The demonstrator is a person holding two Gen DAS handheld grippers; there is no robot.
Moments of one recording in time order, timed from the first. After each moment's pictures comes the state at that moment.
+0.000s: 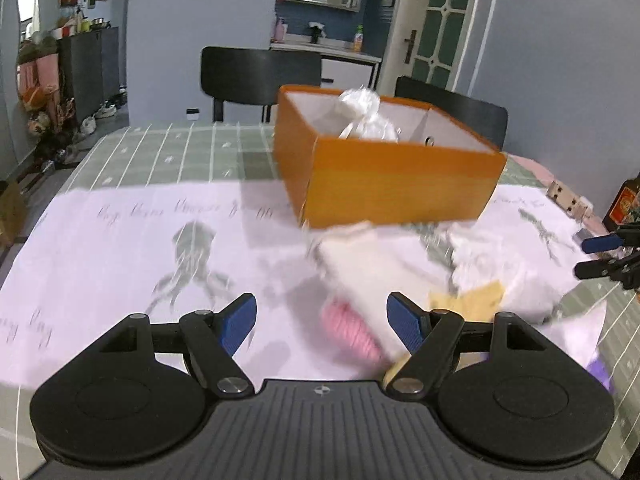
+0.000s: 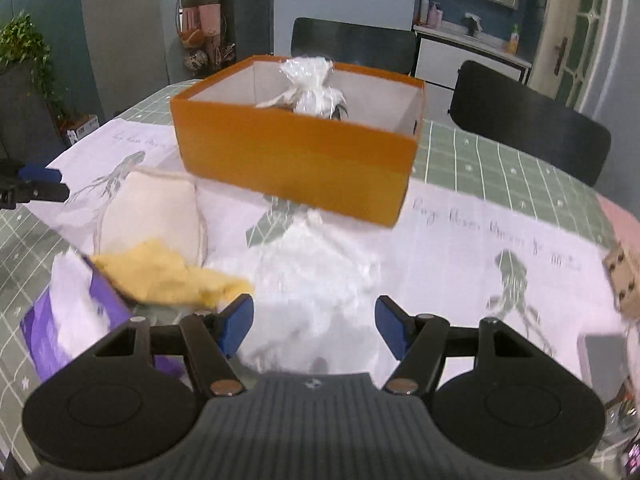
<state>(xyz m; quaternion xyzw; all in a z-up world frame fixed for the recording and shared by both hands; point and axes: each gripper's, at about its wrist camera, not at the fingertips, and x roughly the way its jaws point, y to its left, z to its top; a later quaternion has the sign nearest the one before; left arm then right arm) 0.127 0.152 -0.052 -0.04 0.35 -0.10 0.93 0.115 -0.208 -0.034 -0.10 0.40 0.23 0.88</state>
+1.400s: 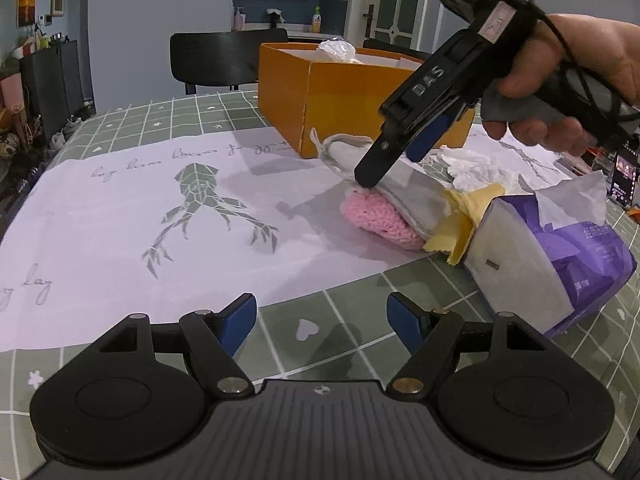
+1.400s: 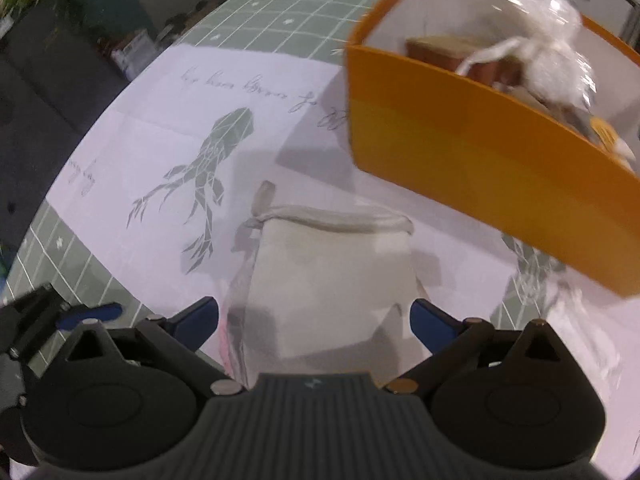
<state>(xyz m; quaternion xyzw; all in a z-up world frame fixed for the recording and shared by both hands) 0.091 0.185 -0.099 0.01 0.36 -0.16 0.92 0.216 0.036 -0.063 -0.11 0.56 0.31 0.76</state>
